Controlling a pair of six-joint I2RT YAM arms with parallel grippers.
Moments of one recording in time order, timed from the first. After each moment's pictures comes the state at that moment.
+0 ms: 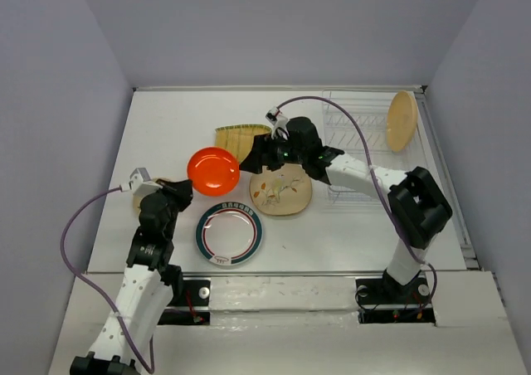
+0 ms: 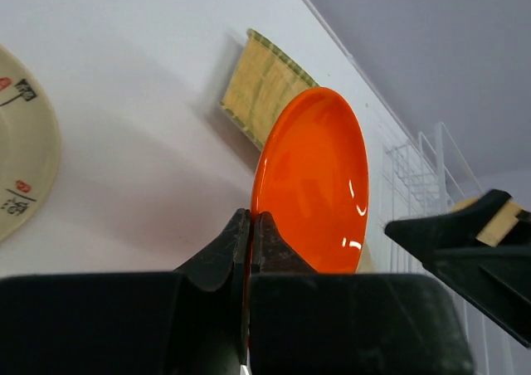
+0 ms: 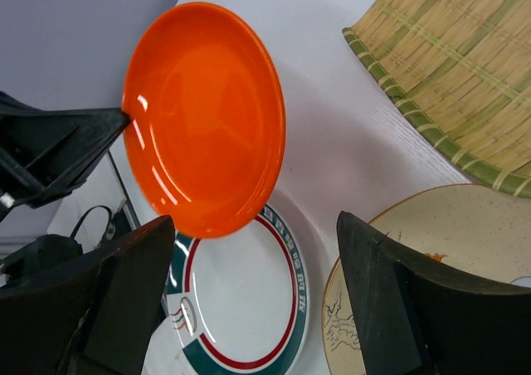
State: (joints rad) left arm -0.15 0.47 0.26 -0.04 -0.17 -0.89; right arm 0.70 1.76 1.22 0.15 -0.45 0.54
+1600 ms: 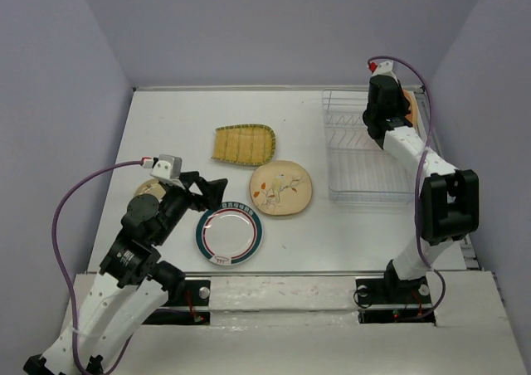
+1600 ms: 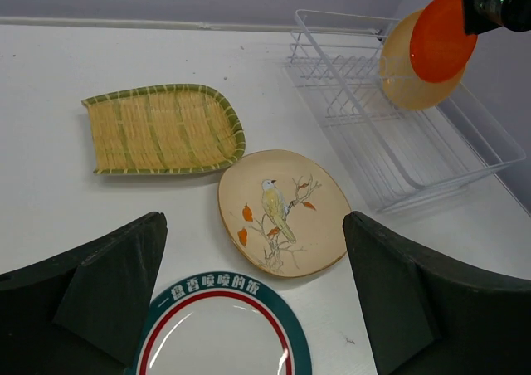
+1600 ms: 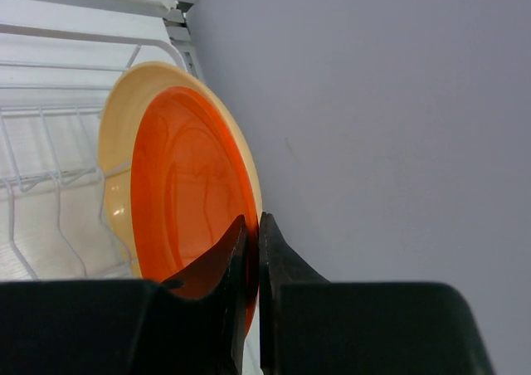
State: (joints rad) left arm -0.54 0.42 0.63 -0.28 -0.07 -0.32; right arm 0.17 1.70 1.35 0.02 0.88 -0.47
